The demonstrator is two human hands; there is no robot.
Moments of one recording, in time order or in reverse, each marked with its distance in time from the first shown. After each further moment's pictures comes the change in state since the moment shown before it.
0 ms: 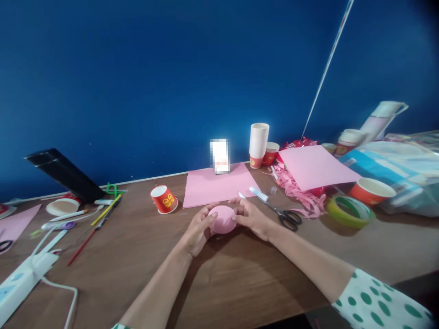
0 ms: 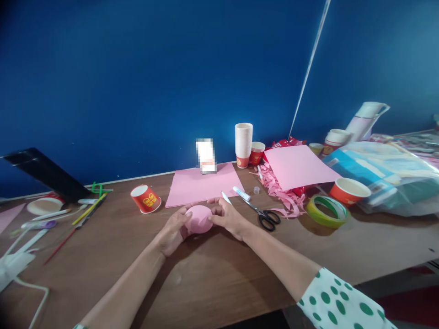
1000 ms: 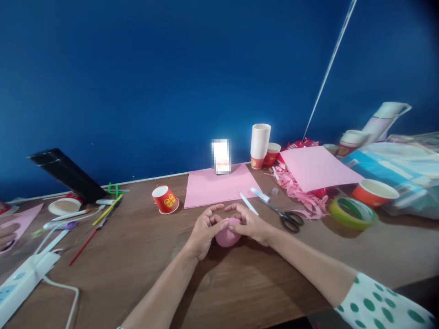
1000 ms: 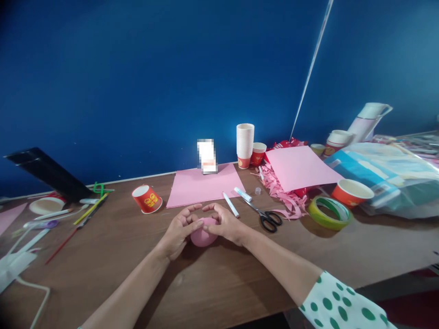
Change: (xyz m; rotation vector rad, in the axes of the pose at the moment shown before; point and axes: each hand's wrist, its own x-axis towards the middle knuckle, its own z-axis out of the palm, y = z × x) left_hand -0.001 -0.008 0.009 0.118 0.032 0.077; right_hand -0.004 0.004 0.006 -0.163 -0.159 -0.027
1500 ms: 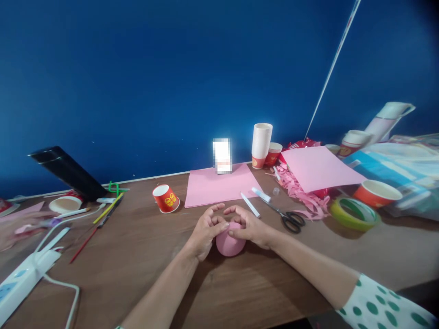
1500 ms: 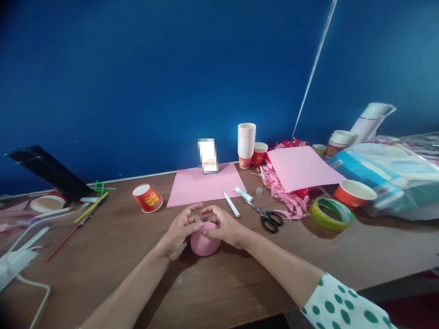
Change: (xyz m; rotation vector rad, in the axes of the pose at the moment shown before) left_hand -0.004 0.003 0.002 -0.059 -0.047 -0.054; right_hand -0.002 0.000 0.006 -0.002 -0.003 0.042
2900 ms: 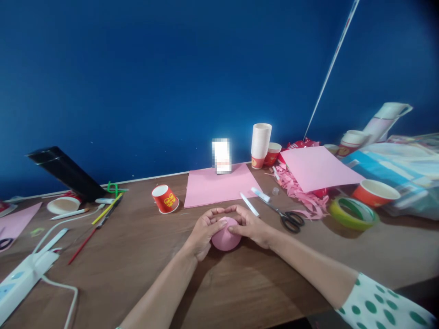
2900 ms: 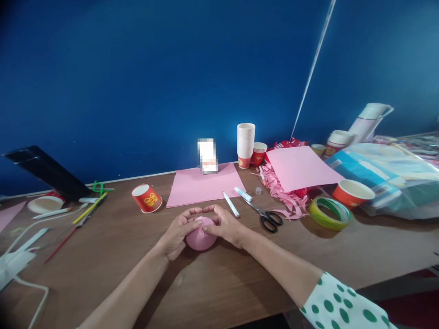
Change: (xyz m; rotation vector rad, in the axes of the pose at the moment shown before) left_hand 0.004 -0.003 -0.003 -0.099 0.077 -0.064; right_hand 0.000 -0.001 0.001 0.074 0.059 0.044
